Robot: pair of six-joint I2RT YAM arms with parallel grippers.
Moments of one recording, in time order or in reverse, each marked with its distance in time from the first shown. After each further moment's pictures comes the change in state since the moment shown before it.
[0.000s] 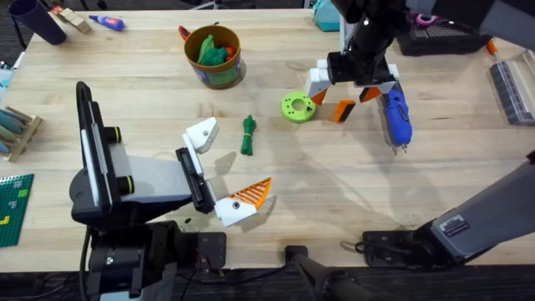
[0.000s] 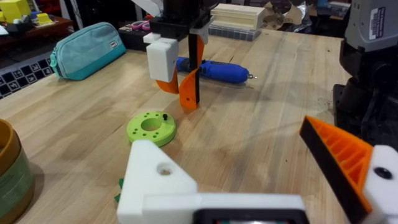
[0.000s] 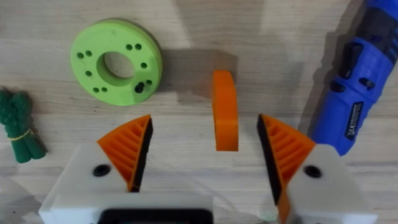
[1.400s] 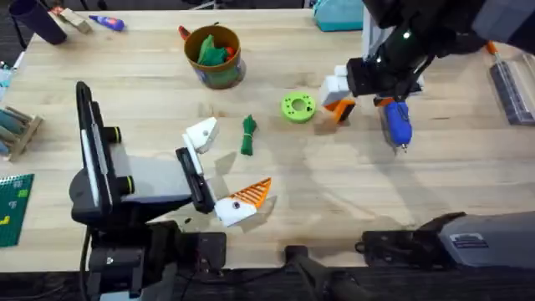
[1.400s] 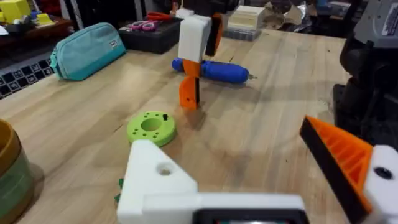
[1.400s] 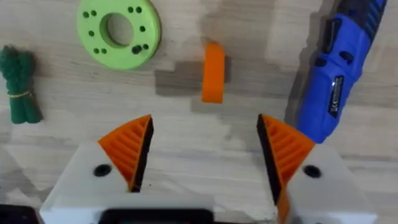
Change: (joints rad) left arm 0.000 0.005 0.002 0.004 0.000 0.001; right arm 0.000 -0.274 -0.204 0.061 0.000 -0.064
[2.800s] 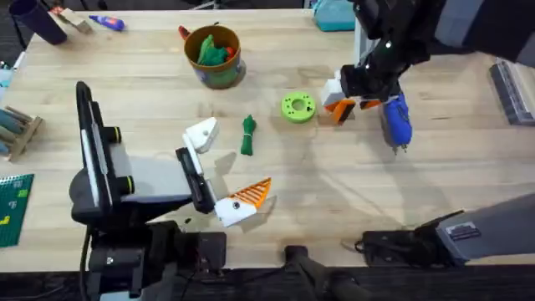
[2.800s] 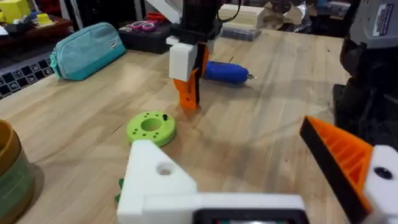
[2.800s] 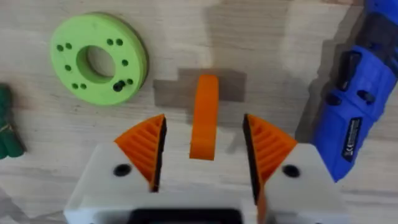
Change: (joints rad) left arm 0.000 0.000 0.000 0.000 0.000 0.000; right arm -0.078 0.127 -0.058 0.160 -0.052 -0.058
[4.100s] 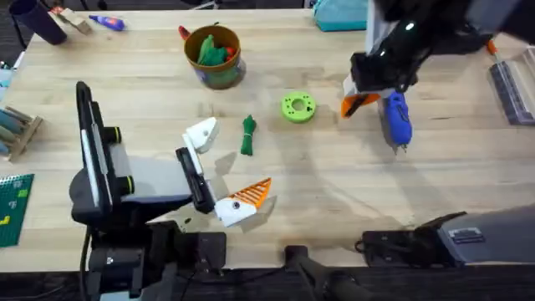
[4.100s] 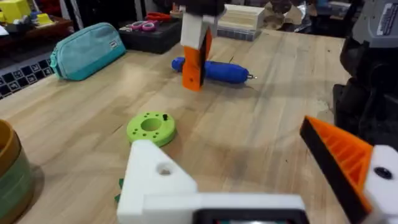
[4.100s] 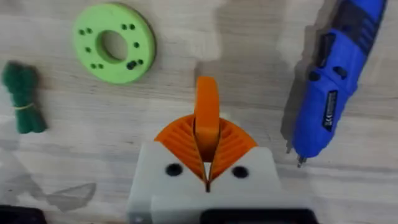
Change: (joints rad) left arm 0.000 0.000 0.000 0.000 0.000 0.000; right arm 0.000 -0.072 0.088 -0.141 -0.001 -0.013
